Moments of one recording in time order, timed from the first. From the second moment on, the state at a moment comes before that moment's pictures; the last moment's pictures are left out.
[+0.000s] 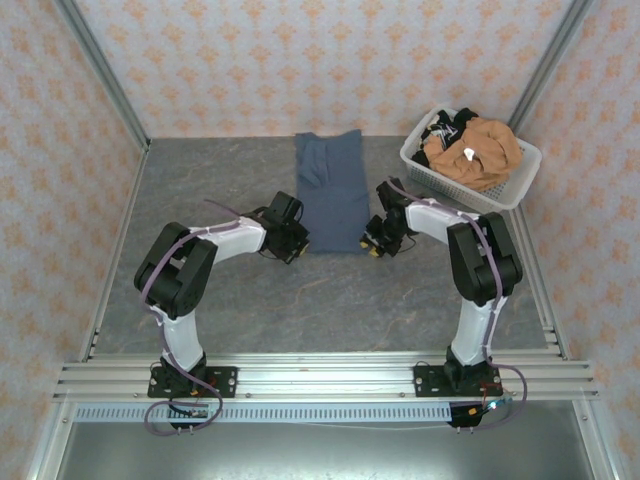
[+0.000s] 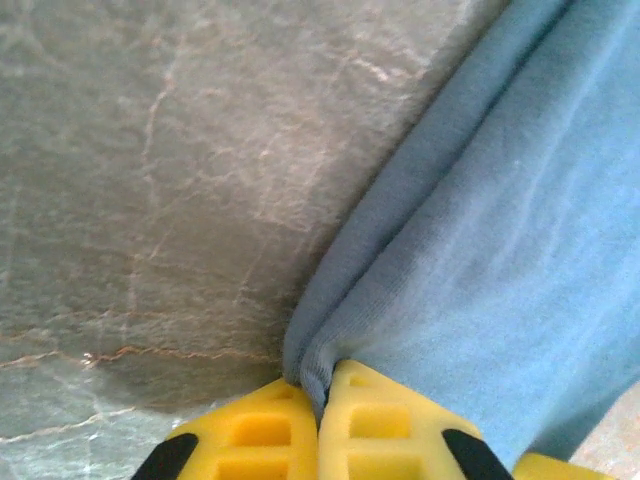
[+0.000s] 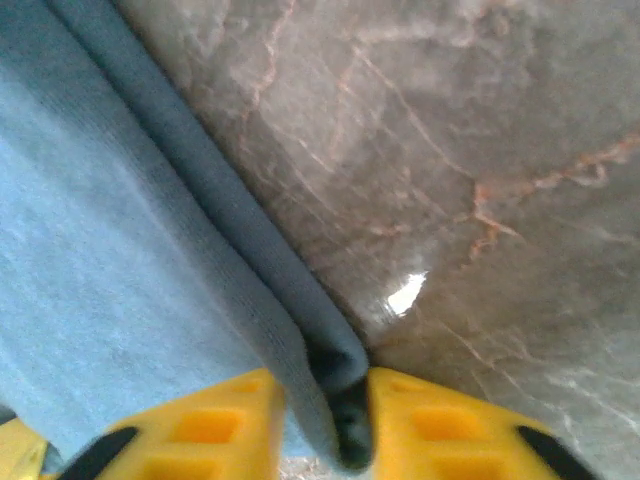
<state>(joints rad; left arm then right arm) -0.46 1.86 1.10 -0.31 0.16 -1.37 0.35 1.91 1.22 -0.61 -0.34 0.99</state>
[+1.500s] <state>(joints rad) -0.82 0.98 1.08 -0.91 0.05 -1.21 0.70 1.13 1.23 -1.15 -0.30 1.14</state>
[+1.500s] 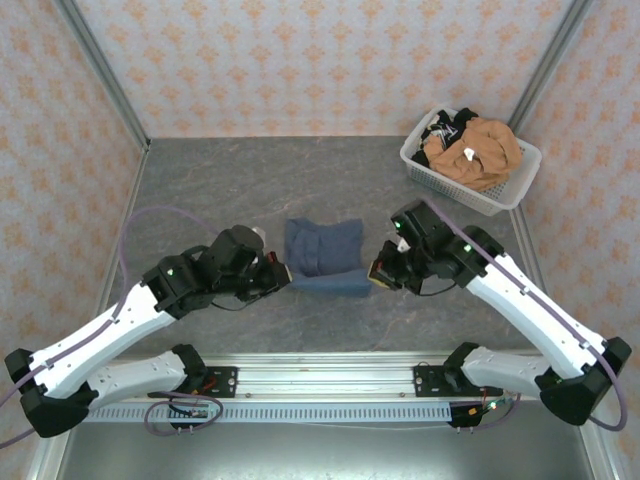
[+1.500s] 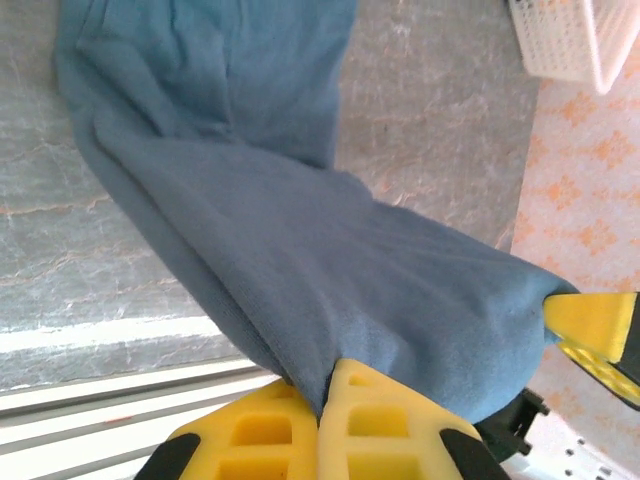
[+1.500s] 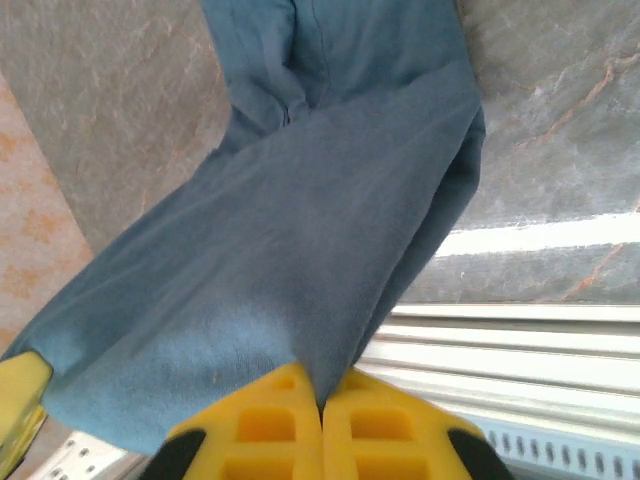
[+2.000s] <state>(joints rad) -0.59 1.27 1.22 -0.92 0.03 -1.20 0.55 1.50 1.50 -1.17 -0.28 1.11</state>
